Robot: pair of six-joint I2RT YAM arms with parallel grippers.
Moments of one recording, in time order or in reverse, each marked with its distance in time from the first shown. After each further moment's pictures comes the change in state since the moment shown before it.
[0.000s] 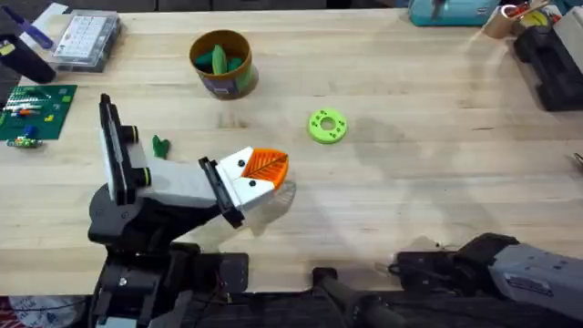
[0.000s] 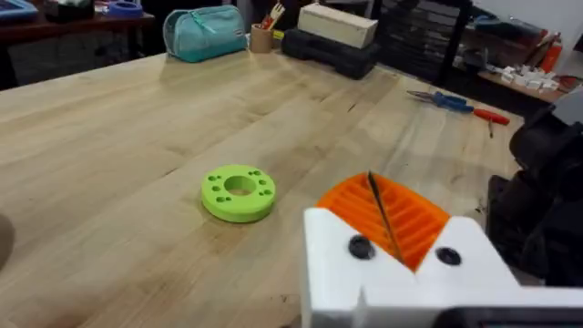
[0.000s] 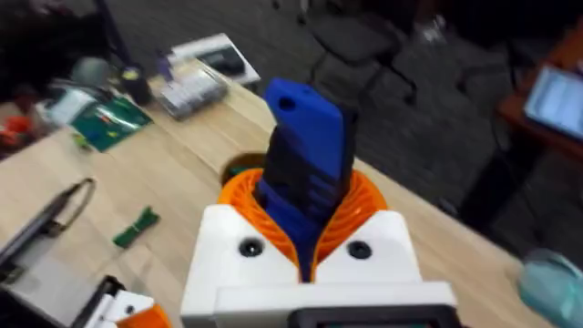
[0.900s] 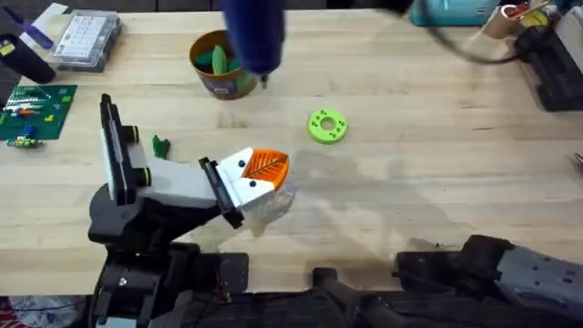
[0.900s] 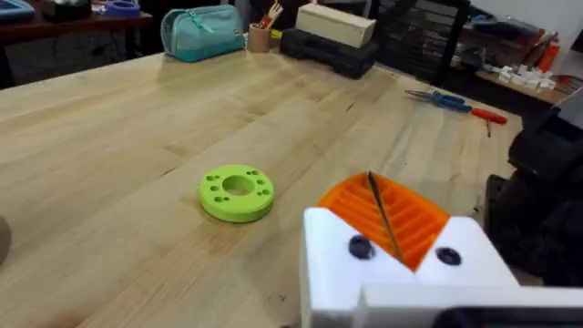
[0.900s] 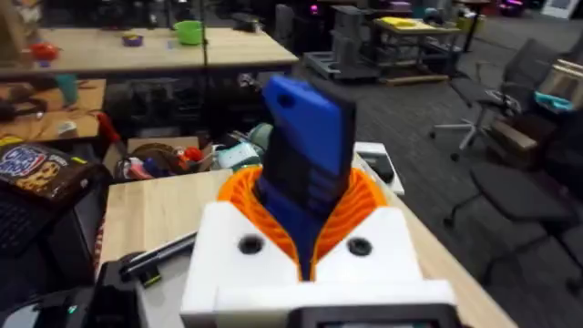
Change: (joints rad) left arm 0.000 0.000 0.000 -0.002 0.005 0.000; right arm 0.352 -0.137 -0.664 0.860 -0.124 0.023
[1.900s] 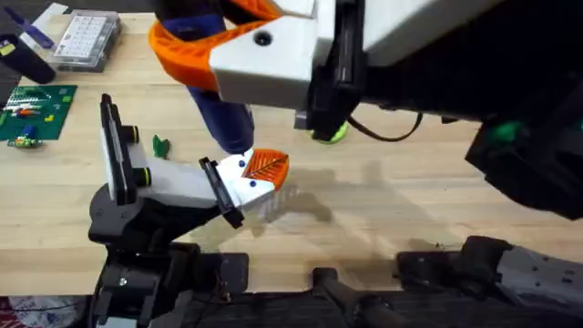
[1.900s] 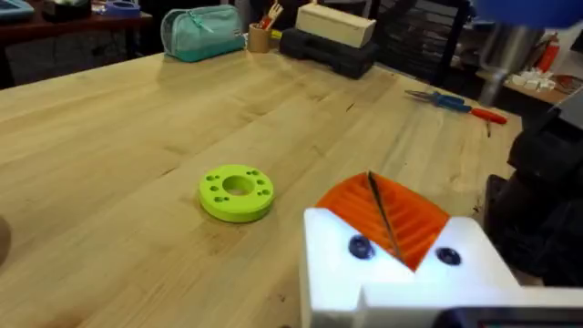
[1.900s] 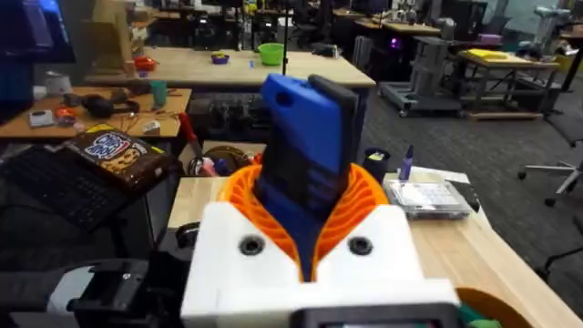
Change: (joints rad) left arm 0.000 0.000 0.000 0.000 0.000 0.000; right arm 0.079 0.002 -0.346 0.398 -0.113 0.059
